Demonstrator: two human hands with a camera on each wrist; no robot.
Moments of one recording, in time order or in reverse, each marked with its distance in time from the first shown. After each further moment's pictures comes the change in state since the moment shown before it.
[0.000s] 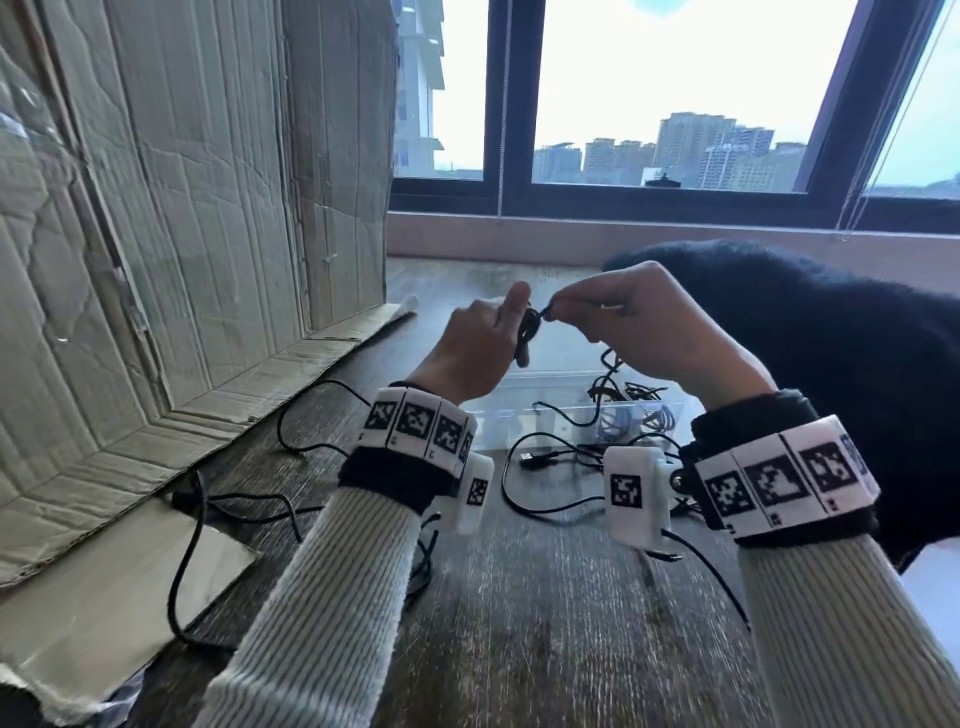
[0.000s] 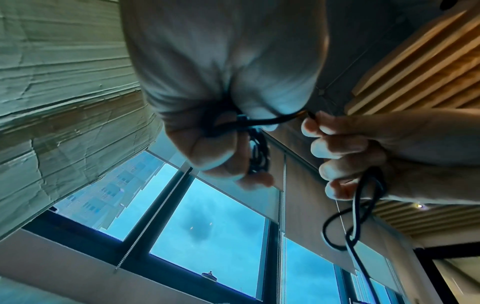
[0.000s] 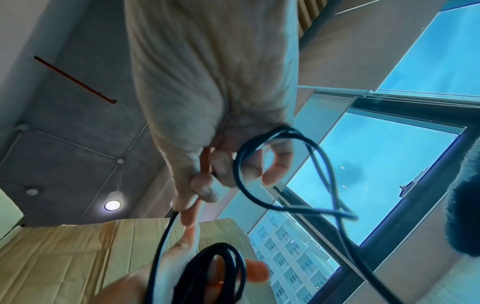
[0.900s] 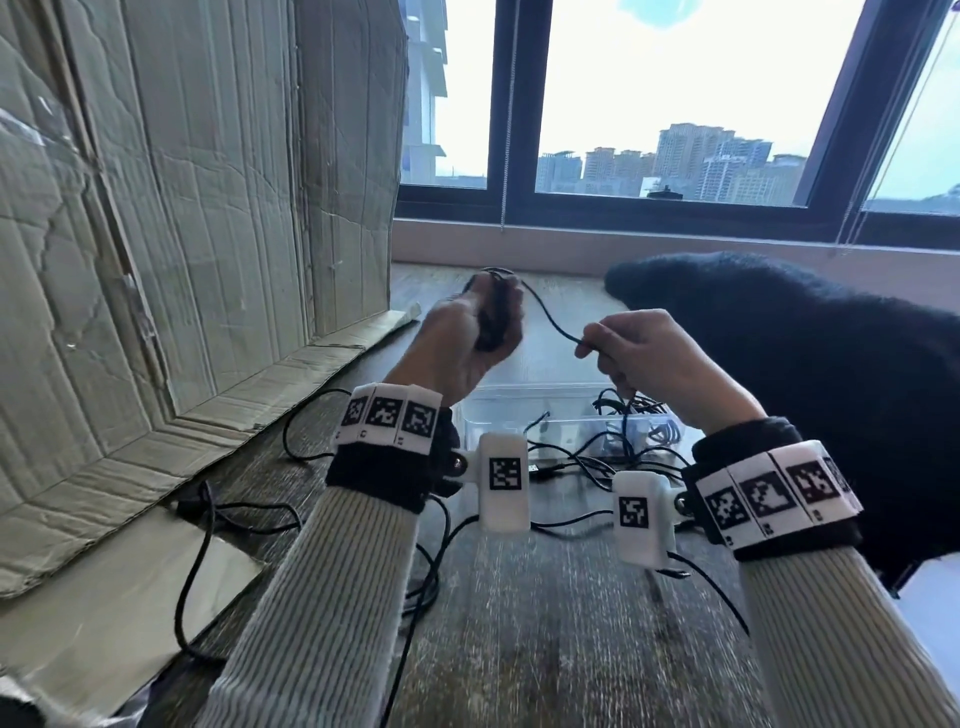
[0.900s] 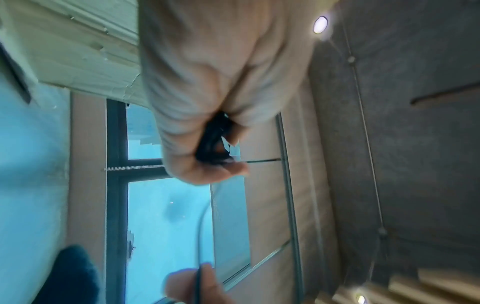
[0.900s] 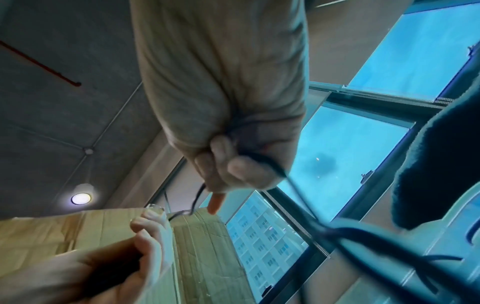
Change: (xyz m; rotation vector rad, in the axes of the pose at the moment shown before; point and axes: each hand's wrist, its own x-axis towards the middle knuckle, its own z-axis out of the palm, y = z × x) left_hand -0.001 0.012 -0.023 -1.365 -0.028 -0.369; right_hand -0.001 0.023 0.014 0.208 -0.023 0.344
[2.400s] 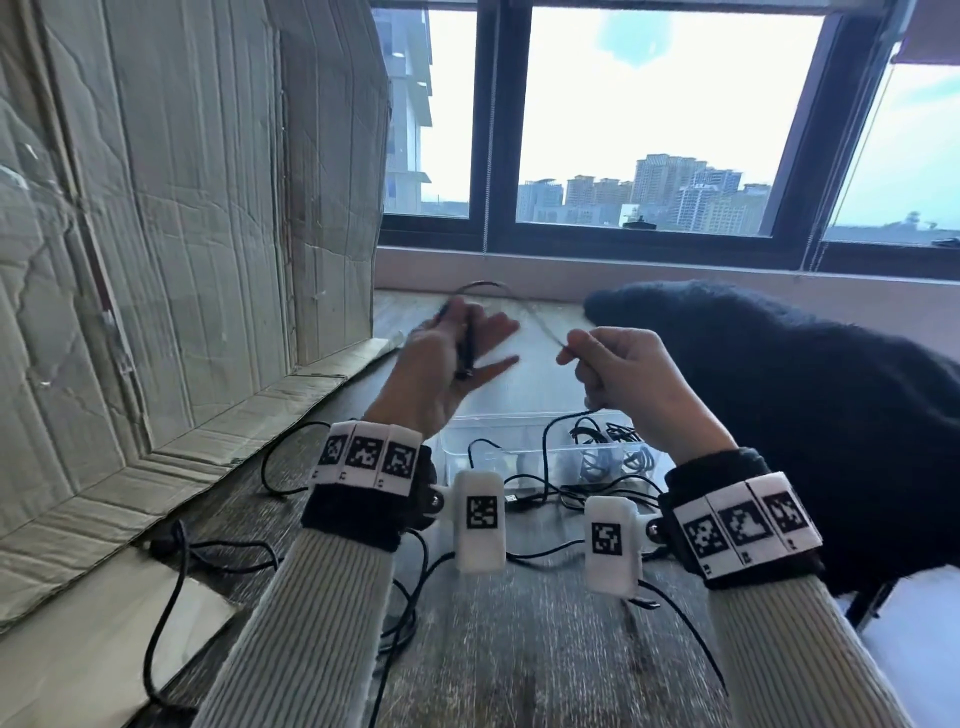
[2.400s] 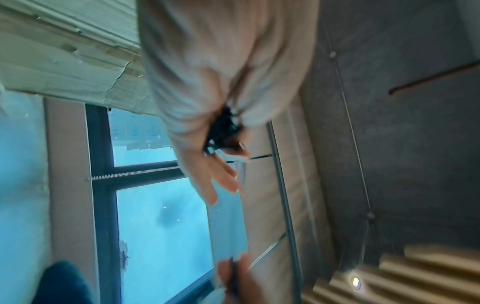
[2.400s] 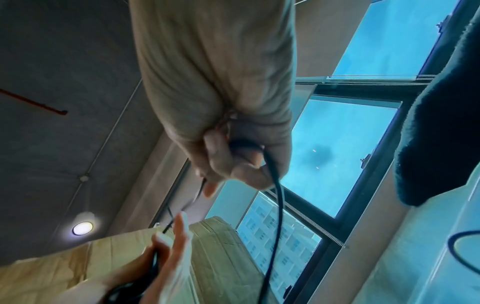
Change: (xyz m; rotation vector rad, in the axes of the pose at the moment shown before) left_hand -0.006 0.005 0.007 0.130 0.009 0.127; right_hand -0.002 -0.004 -0.007 0.248 0.108 -0.083
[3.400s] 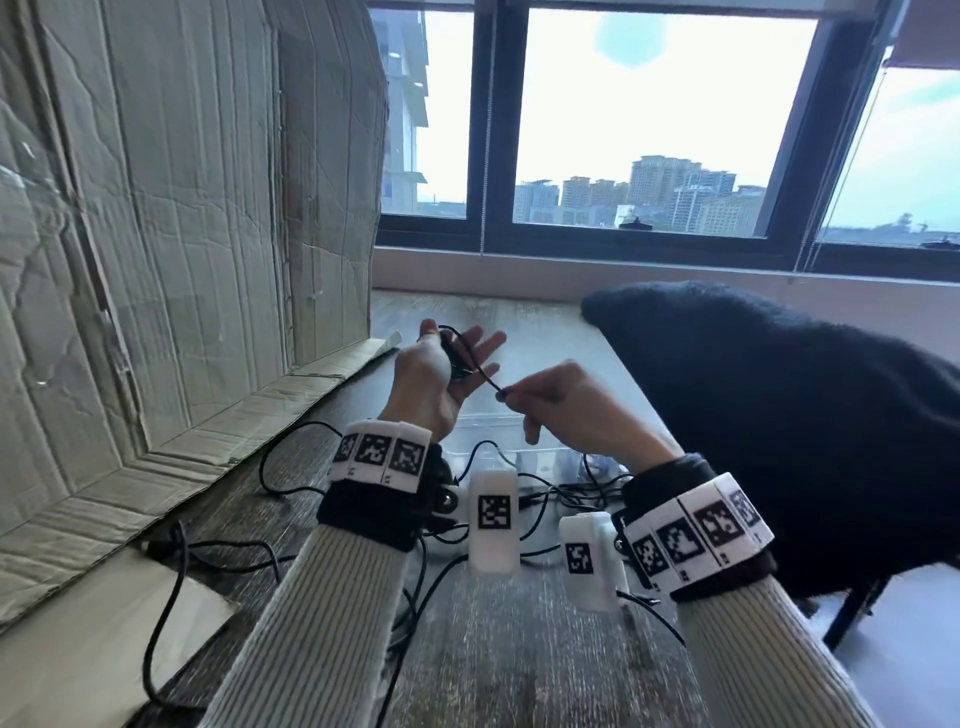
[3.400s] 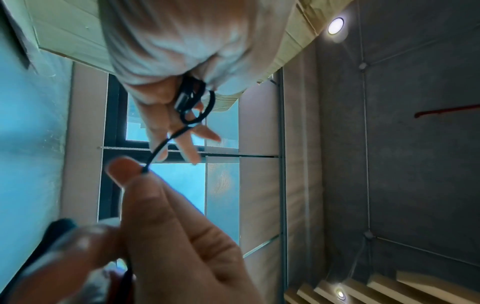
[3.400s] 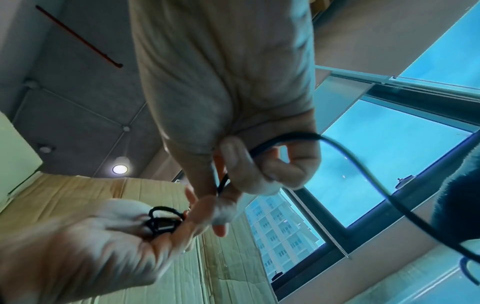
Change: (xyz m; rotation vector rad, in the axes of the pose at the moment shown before) left_hand 0.010 -0.012 0.005 -0.173 0.308 -0.035; right_hand -0.010 -0.005 0.036 -0.424 -0.277 0.057
